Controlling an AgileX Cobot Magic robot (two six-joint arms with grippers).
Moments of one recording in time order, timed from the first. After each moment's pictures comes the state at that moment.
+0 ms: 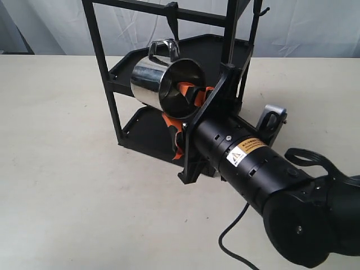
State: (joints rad) left arm -0.17 0.00 0.00 0.03 0.13 -0.01; right arm 1.05 1.56 -0.55 0.63 -0.87 1.63
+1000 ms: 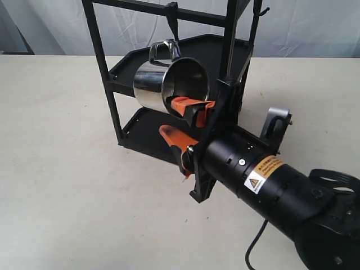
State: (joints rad) left arm -0.17 0.00 0.00 0.03 0.13 -0.01; right arm 1.05 1.49 -0.44 0.41 -0.90 1.63
